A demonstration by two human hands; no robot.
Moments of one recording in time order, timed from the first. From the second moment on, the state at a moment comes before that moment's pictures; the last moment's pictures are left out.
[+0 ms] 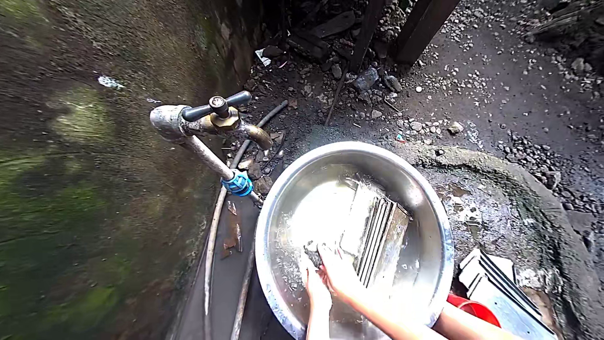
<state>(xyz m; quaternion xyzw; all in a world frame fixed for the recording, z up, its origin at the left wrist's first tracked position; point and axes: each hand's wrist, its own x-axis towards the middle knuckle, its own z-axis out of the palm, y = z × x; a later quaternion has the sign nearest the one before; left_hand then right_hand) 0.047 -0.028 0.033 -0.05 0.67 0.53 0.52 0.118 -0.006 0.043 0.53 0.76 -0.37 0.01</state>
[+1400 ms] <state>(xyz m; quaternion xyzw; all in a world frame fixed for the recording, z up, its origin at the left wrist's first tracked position) 0.030 -0.030 0.031 -0.02 0.73 0.45 0.52 0.121 0.072 0.046 0.53 0.71 -0.46 0.00</state>
